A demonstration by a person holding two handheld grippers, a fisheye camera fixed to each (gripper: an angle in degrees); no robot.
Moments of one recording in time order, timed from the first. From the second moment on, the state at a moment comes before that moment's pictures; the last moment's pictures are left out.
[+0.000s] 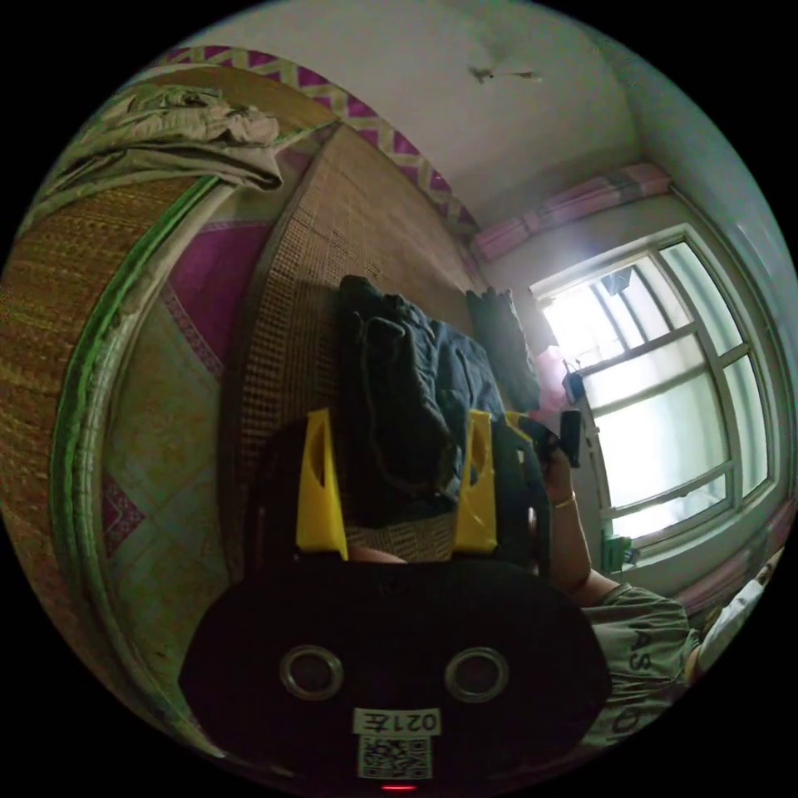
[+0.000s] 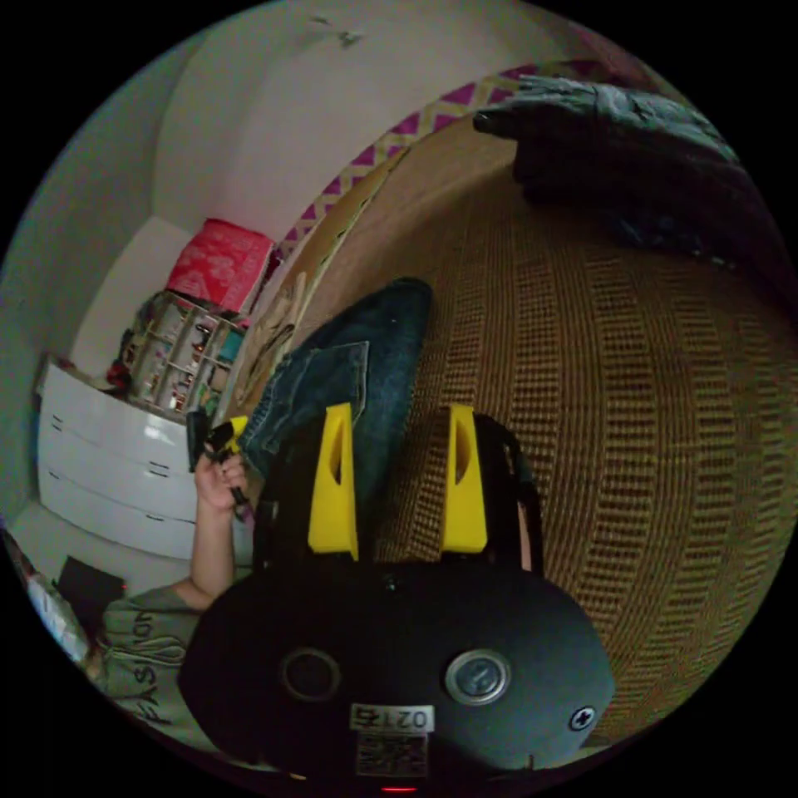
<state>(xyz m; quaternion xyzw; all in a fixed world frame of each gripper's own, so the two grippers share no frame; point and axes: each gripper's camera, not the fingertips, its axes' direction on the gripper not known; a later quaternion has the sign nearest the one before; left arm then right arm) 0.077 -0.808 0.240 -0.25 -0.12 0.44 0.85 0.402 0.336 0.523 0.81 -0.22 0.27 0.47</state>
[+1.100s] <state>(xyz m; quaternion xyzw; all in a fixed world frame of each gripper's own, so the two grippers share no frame) 0.219 -1.095 0.014 0.03 -0.14 0.41 0.90 0.355 0.278 -0.025 0.80 -0.01 0.12 0.59</state>
